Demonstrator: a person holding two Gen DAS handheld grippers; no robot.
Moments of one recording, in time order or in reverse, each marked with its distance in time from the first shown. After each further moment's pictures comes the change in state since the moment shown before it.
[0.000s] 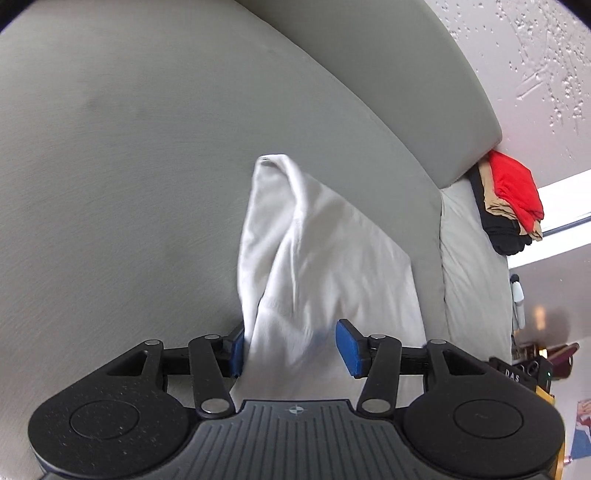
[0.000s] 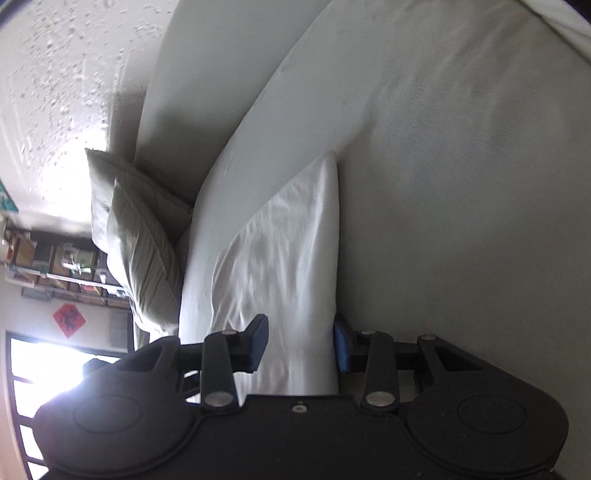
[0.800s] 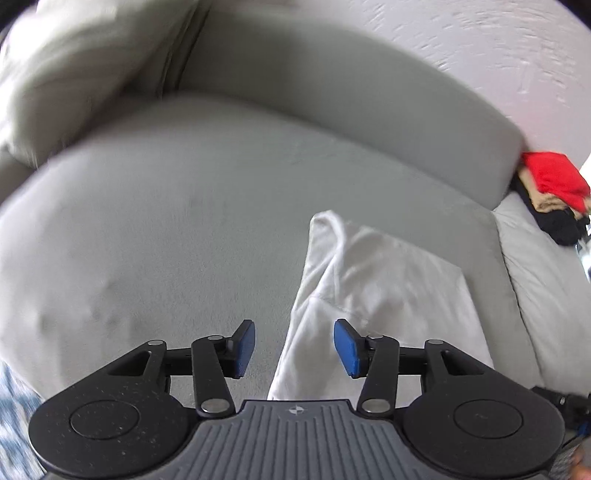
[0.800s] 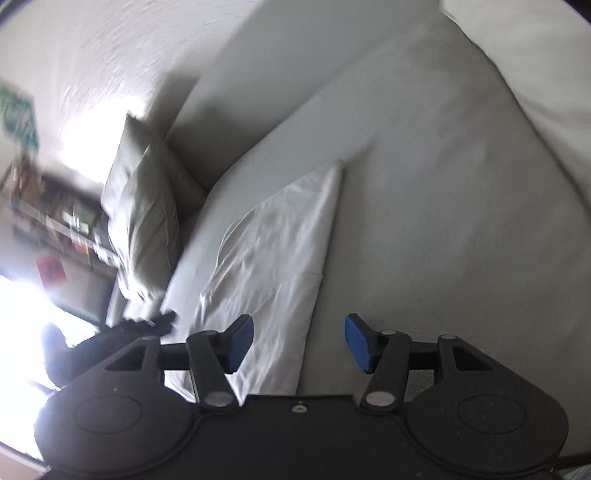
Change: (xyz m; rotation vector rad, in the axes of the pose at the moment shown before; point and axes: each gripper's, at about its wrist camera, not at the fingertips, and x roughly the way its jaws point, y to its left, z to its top) left arm -0.074 -0.030 -0.064 0.135 -0.280 0.378; right arm -0.079 0.002 -0.061 -0.199 -0.084 -0.029
